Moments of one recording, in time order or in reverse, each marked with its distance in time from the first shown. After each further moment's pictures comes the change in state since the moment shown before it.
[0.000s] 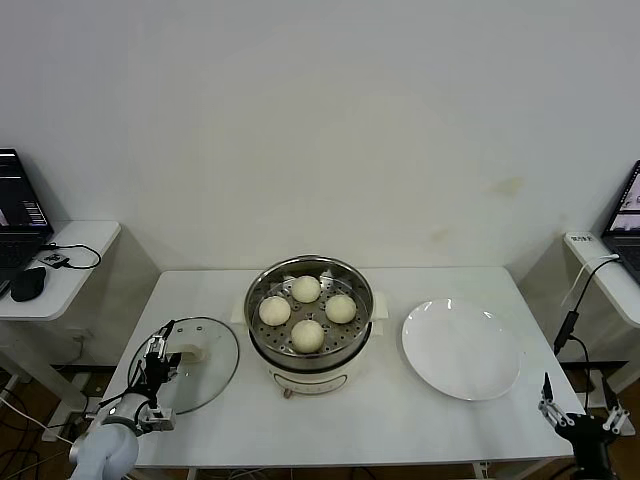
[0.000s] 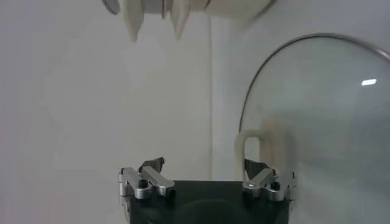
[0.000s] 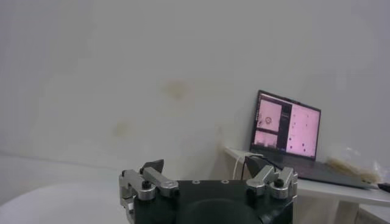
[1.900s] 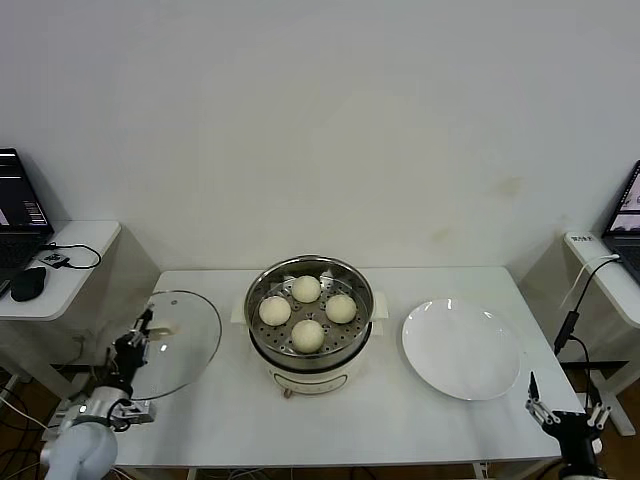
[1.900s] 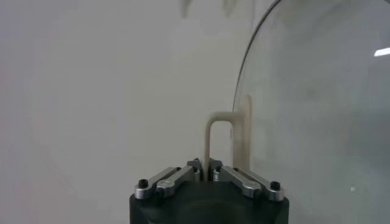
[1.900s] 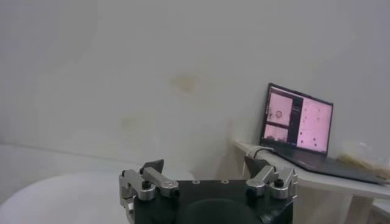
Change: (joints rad) left arm 0.094 0.011 -0.131 -0.211 -0.021 0.046 -0.048; right arm 0.022 -0.016 -0.037 -0.038 -0.006 0.011 -0.020
